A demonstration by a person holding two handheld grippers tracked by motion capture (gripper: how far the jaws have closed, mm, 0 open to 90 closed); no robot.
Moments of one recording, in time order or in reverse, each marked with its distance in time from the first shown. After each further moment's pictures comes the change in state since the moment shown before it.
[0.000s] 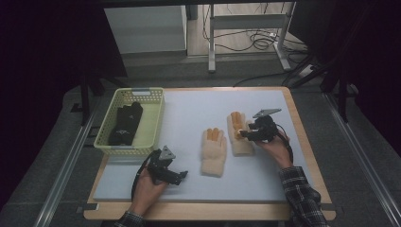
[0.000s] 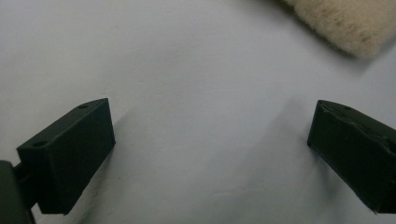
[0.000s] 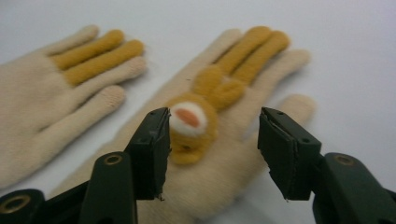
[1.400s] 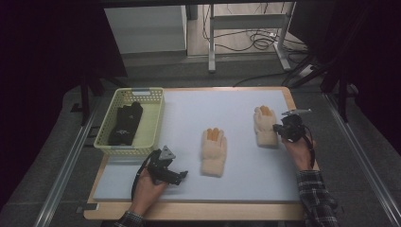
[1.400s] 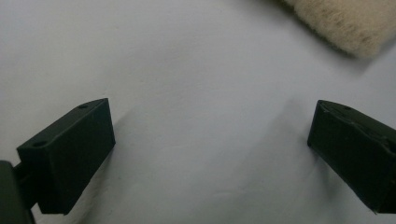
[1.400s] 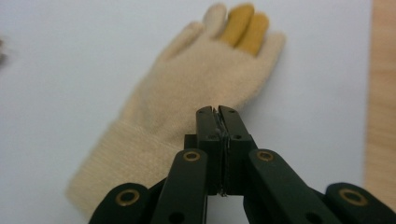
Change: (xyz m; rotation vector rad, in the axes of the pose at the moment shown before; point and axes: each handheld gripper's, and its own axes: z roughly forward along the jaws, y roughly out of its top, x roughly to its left) left arm 0.000 0.000 0.000 0.003 0.000 0.004; right arm -0.050 -0.028 -0.059 0.025 -0.303 0.189
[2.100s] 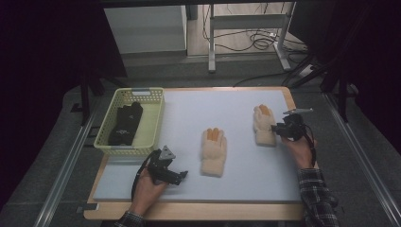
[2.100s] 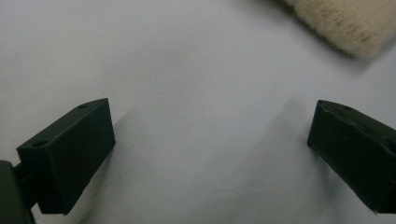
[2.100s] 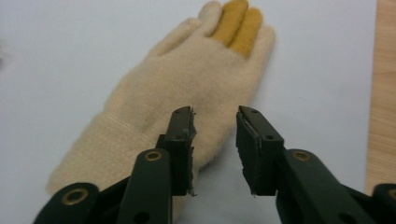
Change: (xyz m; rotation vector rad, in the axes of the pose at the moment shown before) left arm 0.000 0.000 0.000 0.000 0.000 0.001; right arm -0.013 -0.005 0.017 0.004 0.041 0.030
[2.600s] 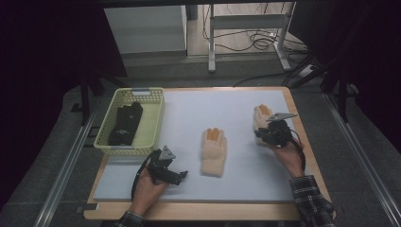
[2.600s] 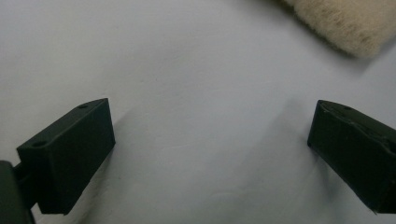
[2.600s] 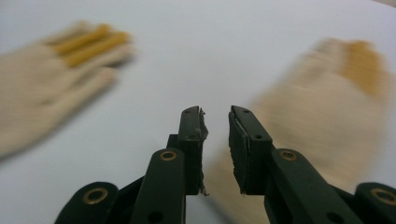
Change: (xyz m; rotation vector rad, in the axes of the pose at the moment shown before) left arm 0.000 0.000 0.000 -0.002 0.000 -0.003; right arm 0.060 0.006 -0.020 -0.037 0.128 -0.169
